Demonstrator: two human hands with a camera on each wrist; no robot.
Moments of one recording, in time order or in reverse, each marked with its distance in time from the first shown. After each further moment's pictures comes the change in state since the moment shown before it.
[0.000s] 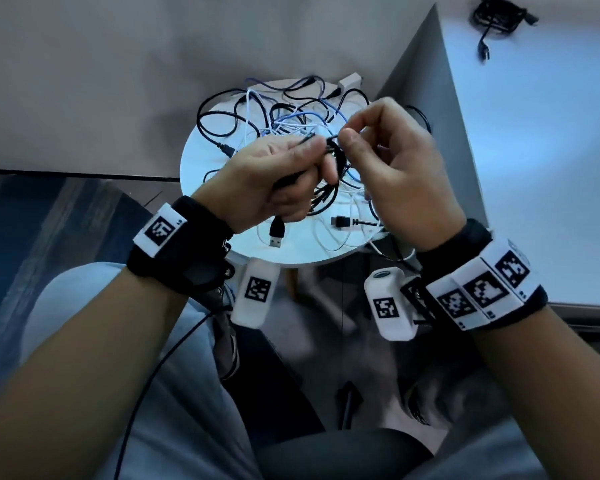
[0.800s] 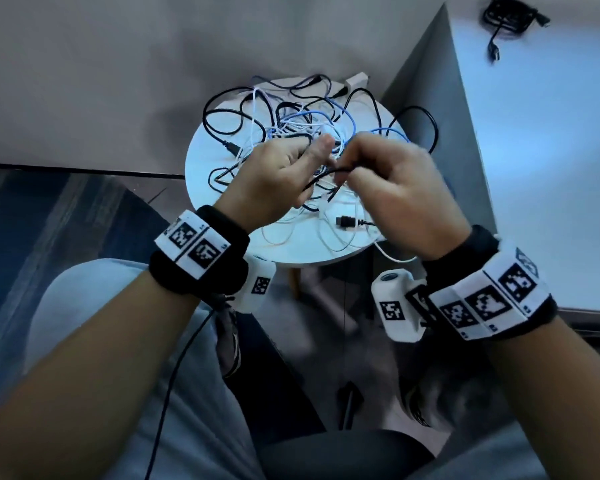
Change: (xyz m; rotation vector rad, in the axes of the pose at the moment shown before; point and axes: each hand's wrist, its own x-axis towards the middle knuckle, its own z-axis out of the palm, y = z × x) left_hand 0.007 -0.015 -0.002 0.704 0.441 0.091; right_hand -0.007 -0.004 0.002 -0.102 -0.174 0.055
